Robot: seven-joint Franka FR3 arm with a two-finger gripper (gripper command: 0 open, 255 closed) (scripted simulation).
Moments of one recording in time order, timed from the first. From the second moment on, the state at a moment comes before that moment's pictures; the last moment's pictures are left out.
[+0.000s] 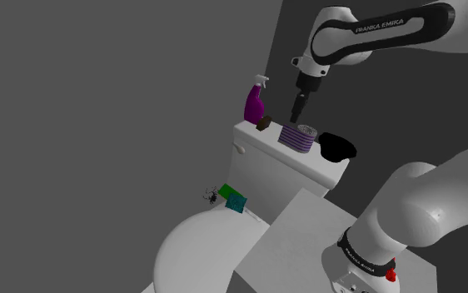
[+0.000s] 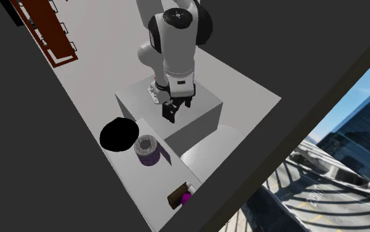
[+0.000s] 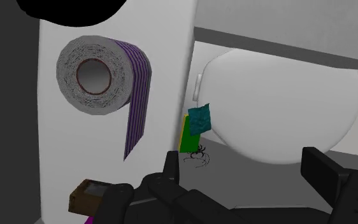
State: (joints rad) arm -0.09 -0.46 -0.30 -2.41 -0.15 1.97 -0.56
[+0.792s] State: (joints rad) arm -0.12 -0.09 -0.48 -2.29 -0.09 2.15 -0.84
